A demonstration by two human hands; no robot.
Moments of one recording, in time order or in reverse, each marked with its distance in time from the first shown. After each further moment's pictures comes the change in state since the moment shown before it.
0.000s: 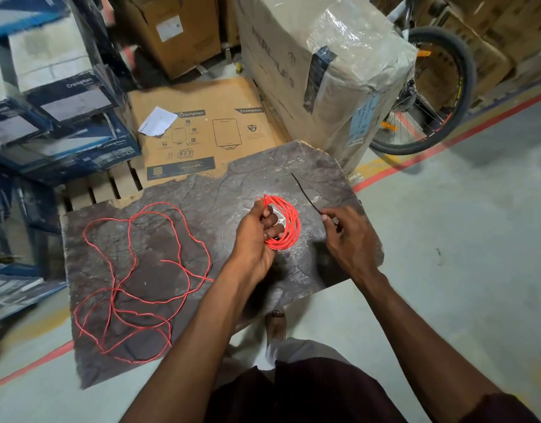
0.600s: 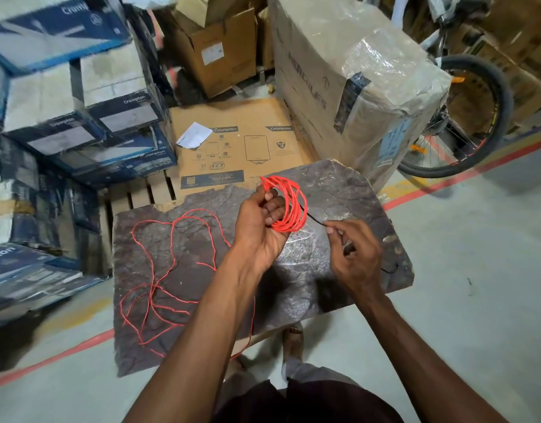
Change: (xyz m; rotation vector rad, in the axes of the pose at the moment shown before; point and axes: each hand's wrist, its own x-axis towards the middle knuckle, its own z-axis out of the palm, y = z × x) left_hand -0.027 0.070 0.006 -0.349 -0.199 0.013; right_hand -0.012 -0.077 0.007 0.244 0.194 -0.287
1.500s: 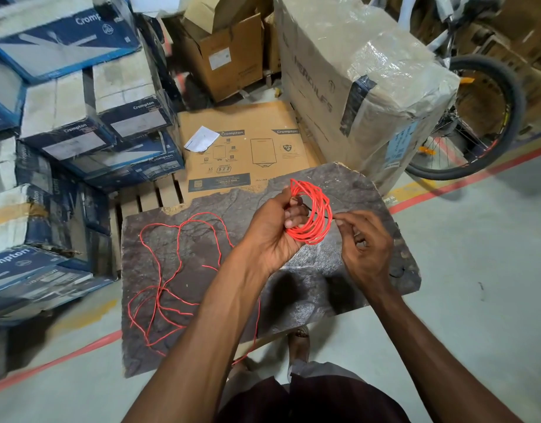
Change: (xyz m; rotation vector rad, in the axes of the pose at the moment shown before) left_hand -0.011 -0.011 0.028 0.215 0.142 -0.171; right_hand 0.022 0.004 -0.005 0.059 0.000 0.068
